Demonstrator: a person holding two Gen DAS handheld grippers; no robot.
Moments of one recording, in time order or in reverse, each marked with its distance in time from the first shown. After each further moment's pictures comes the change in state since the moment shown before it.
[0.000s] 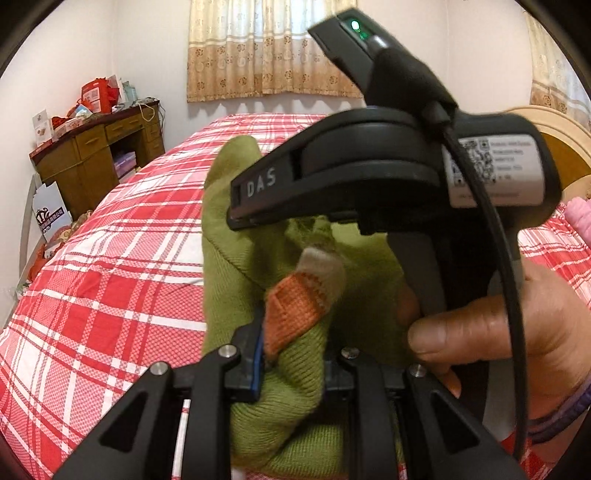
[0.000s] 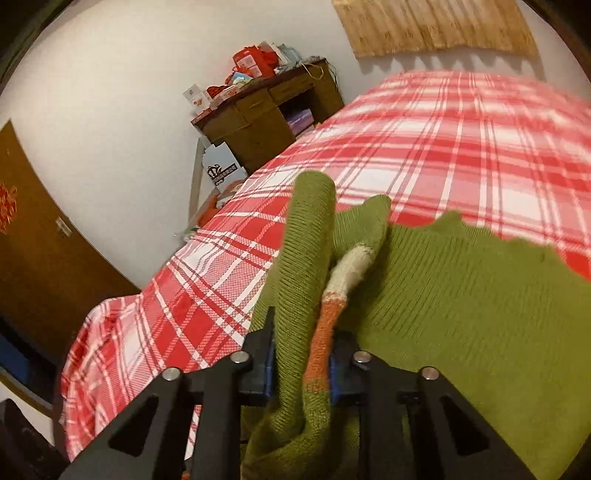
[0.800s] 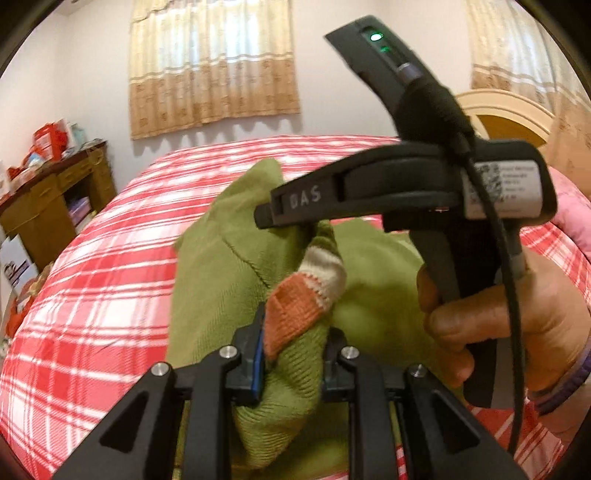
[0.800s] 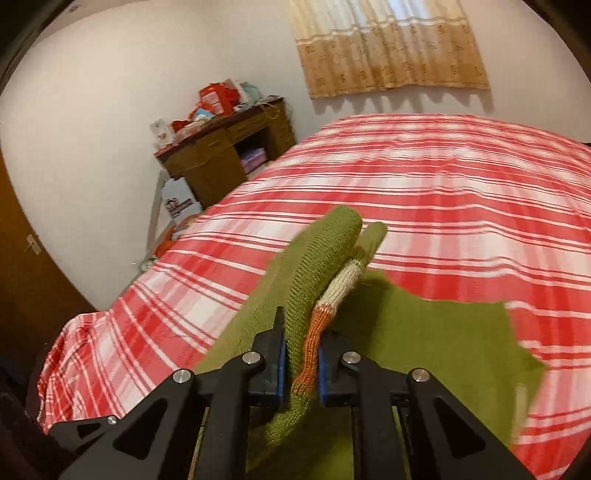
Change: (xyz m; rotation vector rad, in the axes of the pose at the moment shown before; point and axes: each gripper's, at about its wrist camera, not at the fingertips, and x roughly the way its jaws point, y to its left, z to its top) left arm -0.030 -0.098 0.020 0.169 -0.075 -0.160; right arm -0.129 -0.073 -0.009 0.033 -0.127 -0.197
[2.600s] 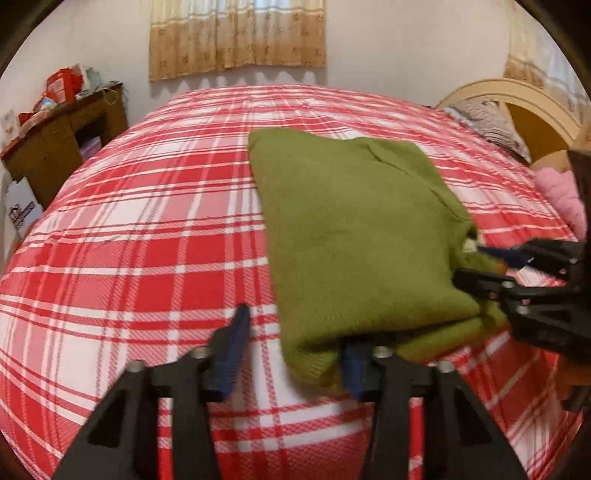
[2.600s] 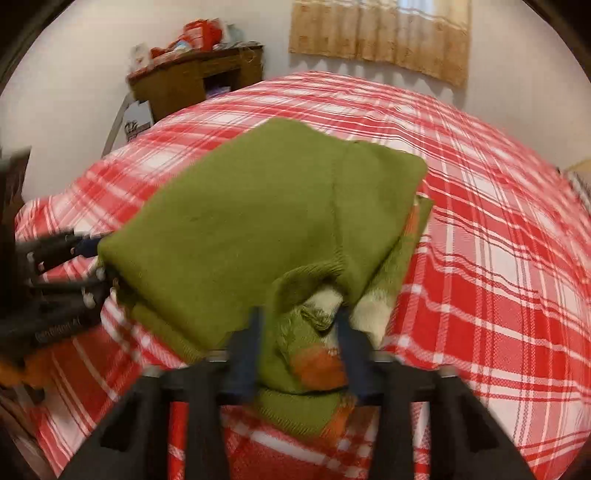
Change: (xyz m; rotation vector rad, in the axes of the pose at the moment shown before) left arm -0.020 0.051 -0.064 -0.125 0.190 0.018; right arm -0.084 -0.012 -0.132 -0.175 0.185 -0.245
